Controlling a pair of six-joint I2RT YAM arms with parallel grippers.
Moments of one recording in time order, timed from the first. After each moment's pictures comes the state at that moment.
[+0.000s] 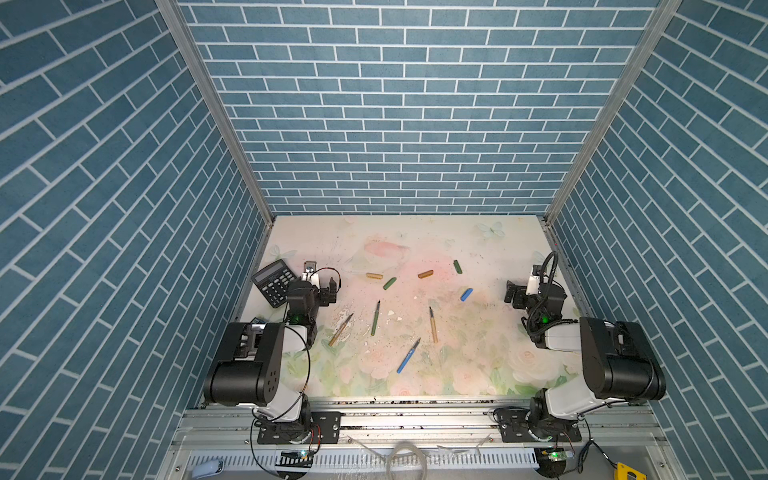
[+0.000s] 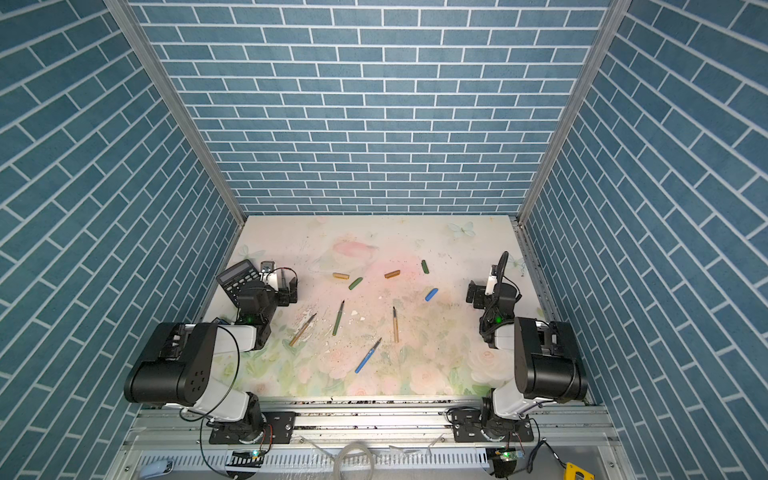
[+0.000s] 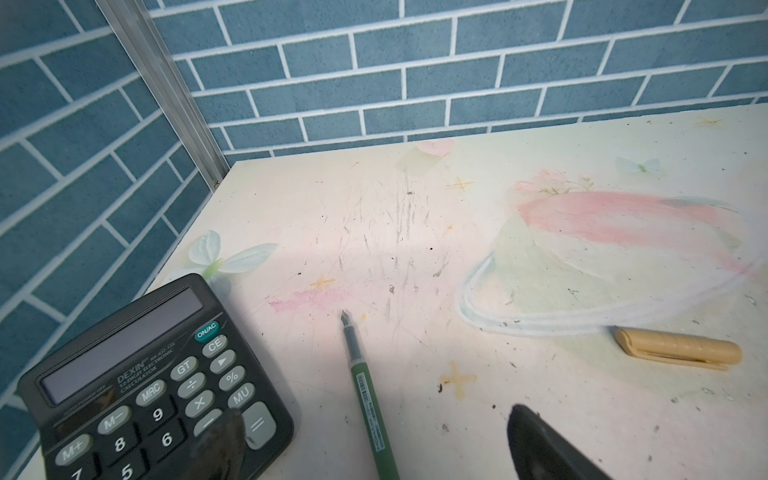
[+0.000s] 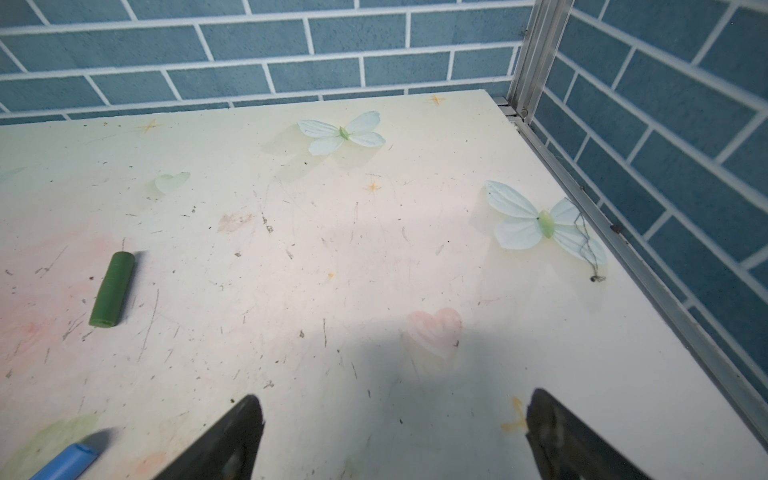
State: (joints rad) left arm -0.02 1.53 0.39 0.79 -0.08 0.07; right arm -0.06 1.54 0.38 0.76 -0.03 0.01
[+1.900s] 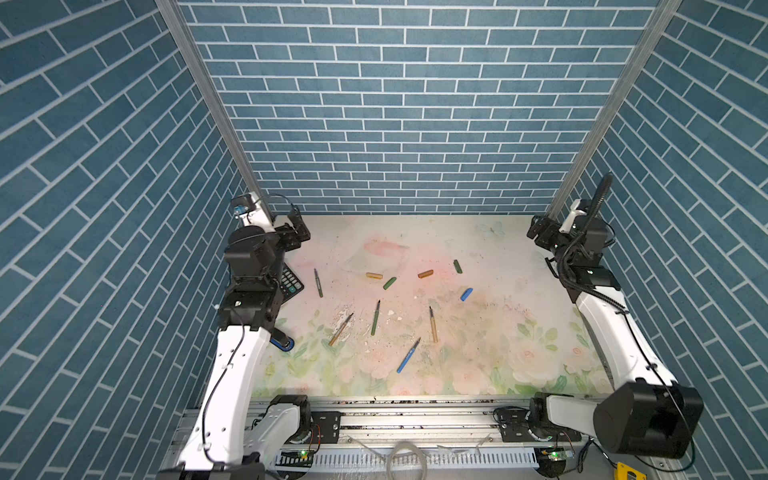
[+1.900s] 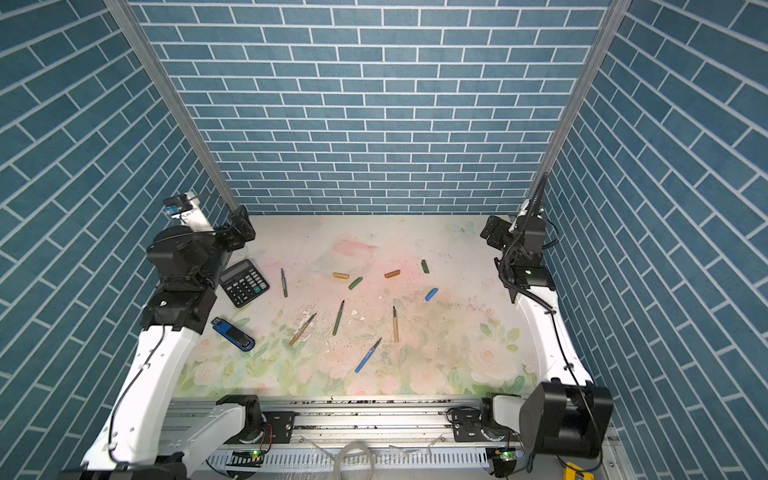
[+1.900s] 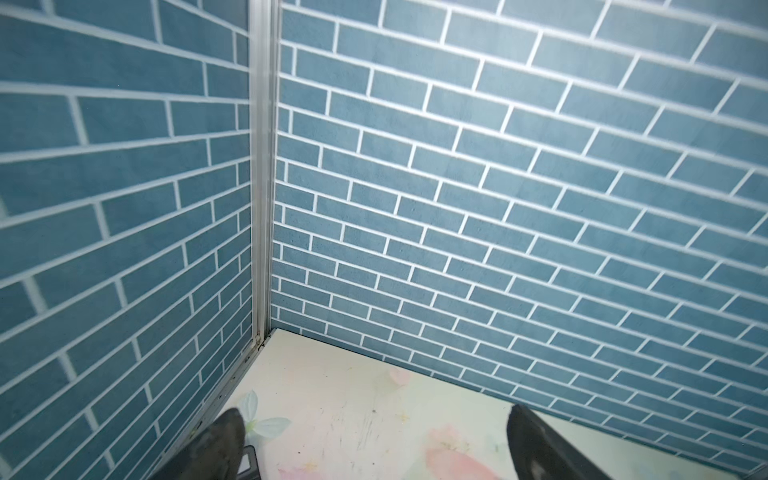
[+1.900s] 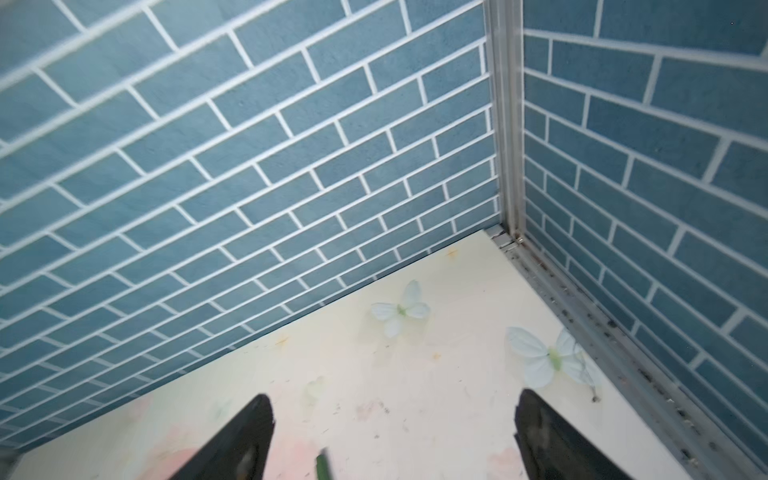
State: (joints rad) left arm -0.01 0.96 1.15 -0.24 -0.14 -0.29; right arm -0.02 1.22 1.11 -0.19 -0.02 0.41
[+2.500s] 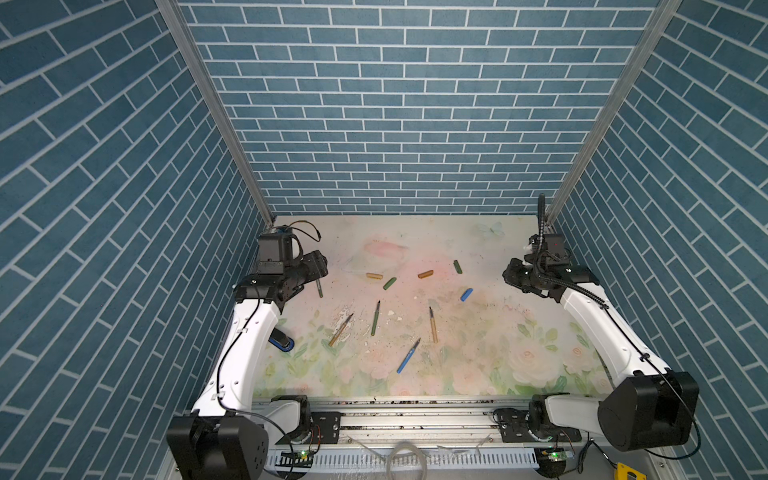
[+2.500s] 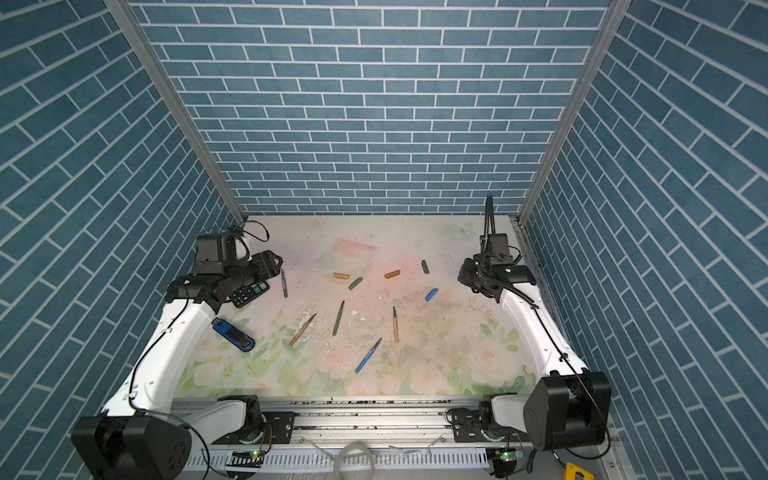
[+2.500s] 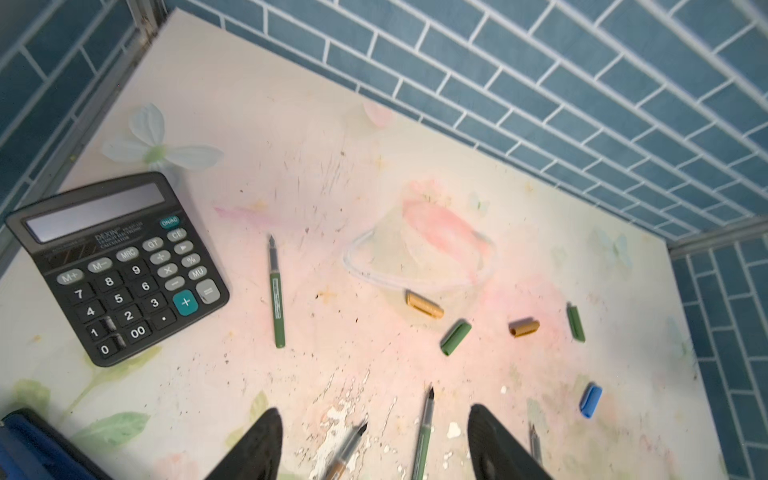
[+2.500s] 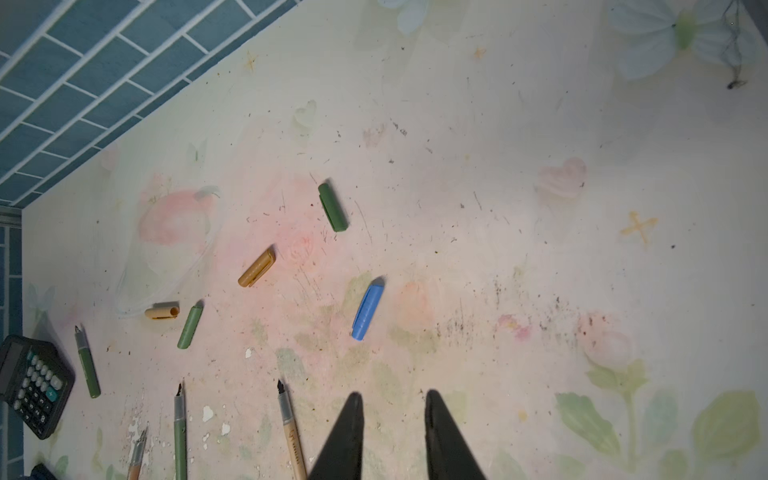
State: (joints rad) left arm -0.04 1.18 1.14 -0.71 0.16 -0.37; right arm 0.19 1.28 1.12 -0.75 -0.08 0.47
